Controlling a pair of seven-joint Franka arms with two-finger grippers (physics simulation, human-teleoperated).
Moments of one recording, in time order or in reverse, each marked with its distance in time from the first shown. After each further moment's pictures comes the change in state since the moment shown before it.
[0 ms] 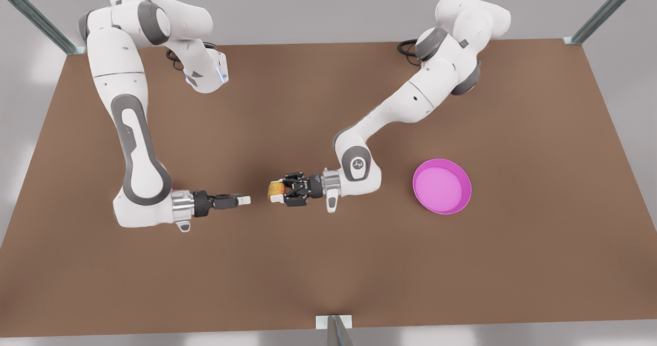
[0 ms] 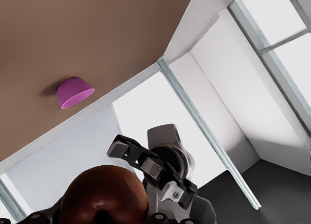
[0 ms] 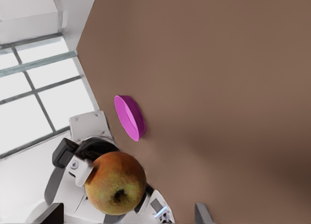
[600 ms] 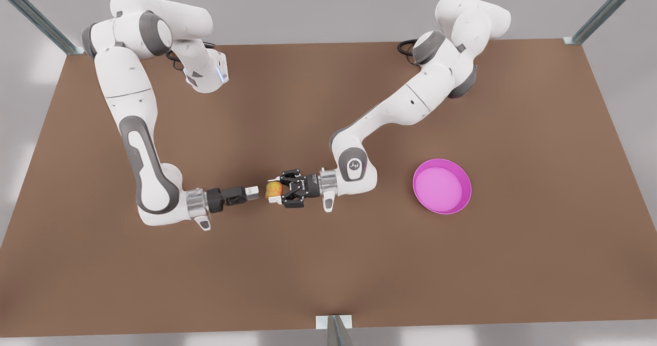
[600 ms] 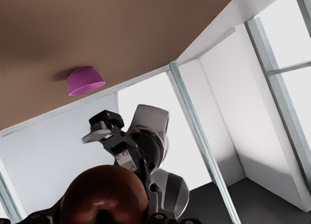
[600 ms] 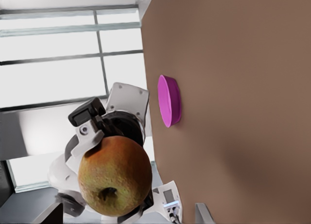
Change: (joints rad) left arm 0.002 0.042 -0.035 0.019 -0.003 0.013 -0.153; right arm -0.017 0.077 0.024 -0.088 0.193 -0.093 -0.498
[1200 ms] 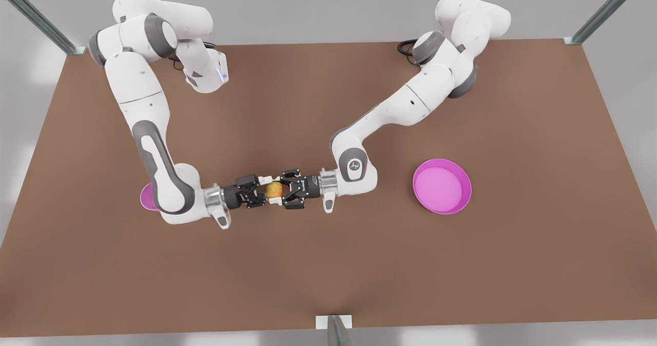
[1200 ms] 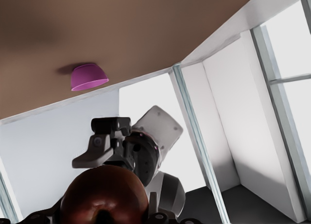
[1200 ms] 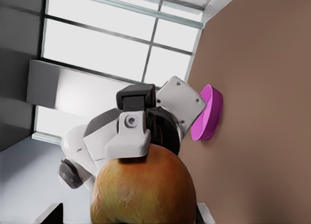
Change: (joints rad) left arm -0.001 0.002 0.004 0.002 0.001 -0.001 -0.074; right arm 0.038 0.038 0.045 0.001 0.116 -0.018 -0.399
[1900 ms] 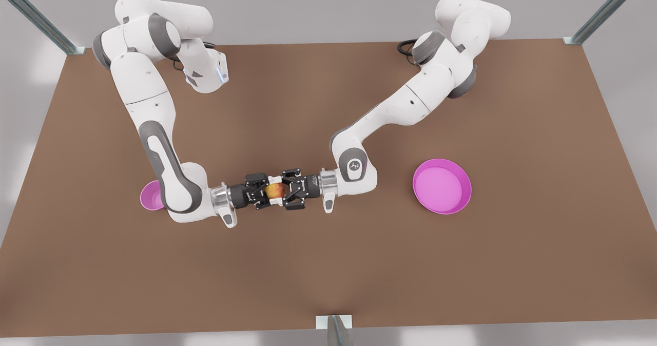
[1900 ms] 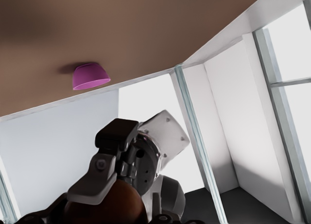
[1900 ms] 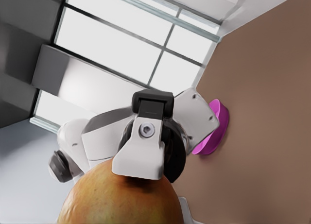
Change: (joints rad) left arm -0.003 0.000 0.005 0.000 -0.006 -0.002 -0.017; right arm 0.029 0.005 0.000 -0.001 0.040 0.025 -0.171
